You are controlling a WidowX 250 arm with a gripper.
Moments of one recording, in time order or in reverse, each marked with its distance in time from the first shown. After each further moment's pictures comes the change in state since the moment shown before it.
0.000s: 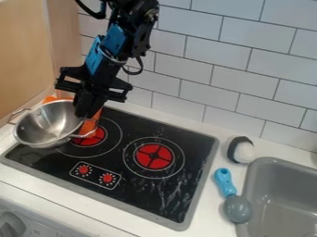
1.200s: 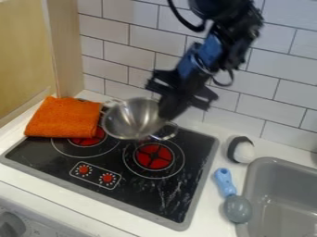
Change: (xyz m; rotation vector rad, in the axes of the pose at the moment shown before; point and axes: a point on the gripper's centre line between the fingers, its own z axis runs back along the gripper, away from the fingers) arm -0.024 -0.102 0.055 -0.060 -0.197 -0.257
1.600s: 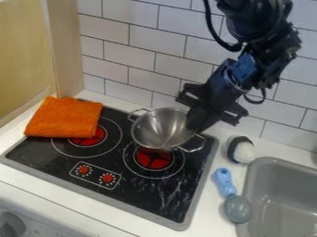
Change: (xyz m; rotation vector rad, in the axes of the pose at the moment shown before) arm -0.003 -0.039 0.006 -0.012 -0.032 -0.073
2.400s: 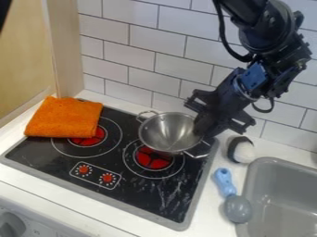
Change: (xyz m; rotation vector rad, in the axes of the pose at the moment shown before) arm -0.003 -0.015 -0.001 0.013 0.006 -0.068
